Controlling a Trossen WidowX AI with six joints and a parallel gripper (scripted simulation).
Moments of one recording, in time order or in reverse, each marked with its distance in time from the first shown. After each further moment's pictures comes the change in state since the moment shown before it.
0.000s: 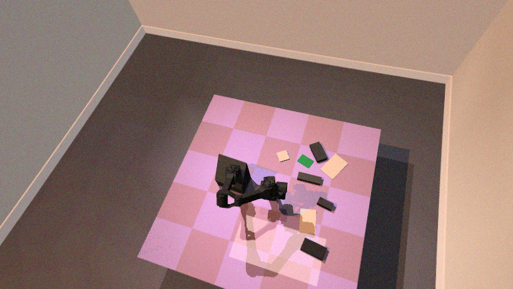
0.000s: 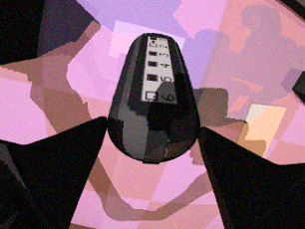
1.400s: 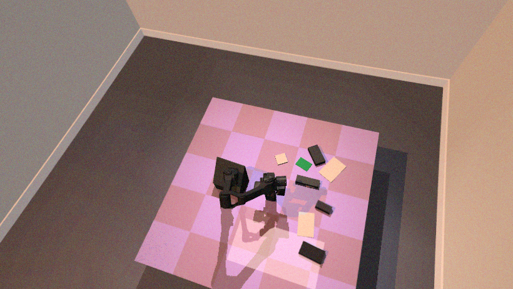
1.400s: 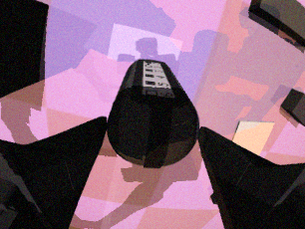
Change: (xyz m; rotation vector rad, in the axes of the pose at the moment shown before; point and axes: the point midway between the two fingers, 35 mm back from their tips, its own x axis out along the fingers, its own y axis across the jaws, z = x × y) arm -0.006 -0.002 0.042 -0.002 -0.006 -0.009
